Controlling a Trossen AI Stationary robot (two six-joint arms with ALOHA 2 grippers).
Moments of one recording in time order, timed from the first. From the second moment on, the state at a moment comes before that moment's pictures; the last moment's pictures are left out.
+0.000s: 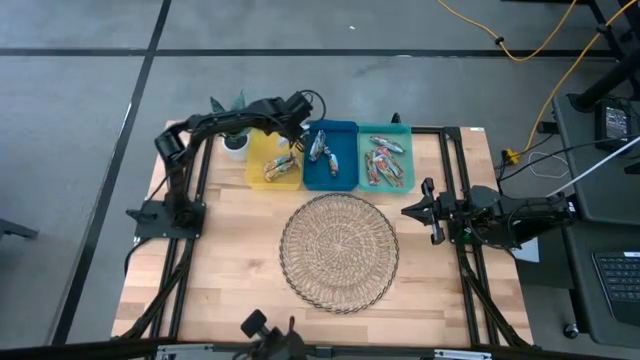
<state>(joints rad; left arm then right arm) 0.63 1.88 1.48 -0.70 -0.25 -0.13 0.08 0.01 0.01 0.03 0.01 0.04</state>
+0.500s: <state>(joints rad) 0.68 1.99 1.48 -0.79 -0.29 -0.21 0.07 0.01 0.01 0.03 0.01 0.04</state>
